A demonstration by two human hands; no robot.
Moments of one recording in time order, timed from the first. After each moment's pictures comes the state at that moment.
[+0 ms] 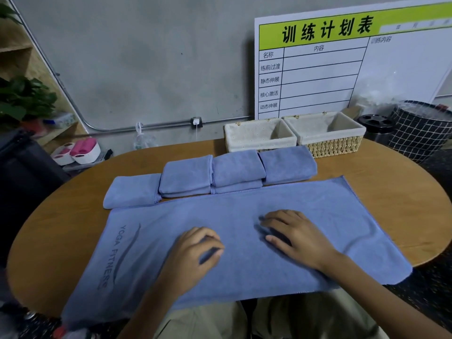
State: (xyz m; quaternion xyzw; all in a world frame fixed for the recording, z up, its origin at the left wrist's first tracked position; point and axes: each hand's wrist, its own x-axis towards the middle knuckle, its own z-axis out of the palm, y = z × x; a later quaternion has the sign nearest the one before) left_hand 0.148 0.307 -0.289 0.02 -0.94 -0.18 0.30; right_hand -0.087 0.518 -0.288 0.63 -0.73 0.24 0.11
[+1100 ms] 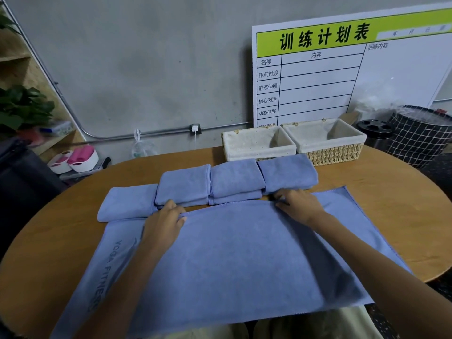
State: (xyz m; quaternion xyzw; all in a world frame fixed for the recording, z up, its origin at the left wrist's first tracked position) left_hand 0.102 0.196 -0.269 0.29 -0.94 -0.03 0.15; right_hand -0.183 0.455 -0.268 0.45 -0.88 0.17 0.00
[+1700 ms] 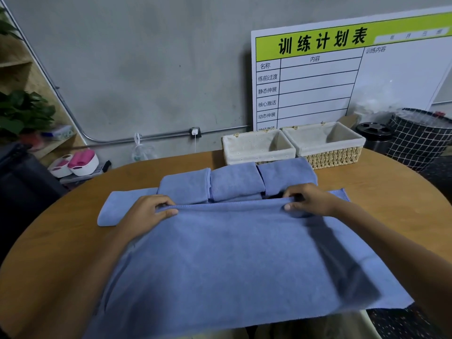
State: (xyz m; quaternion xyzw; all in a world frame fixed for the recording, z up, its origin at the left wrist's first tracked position) left_hand 0.121 0.158 -0.210 0.16 -0.95 -0.23 0.16; right_hand -0.217 0.483 -0.232 0.57 -0.77 0.24 -0.13
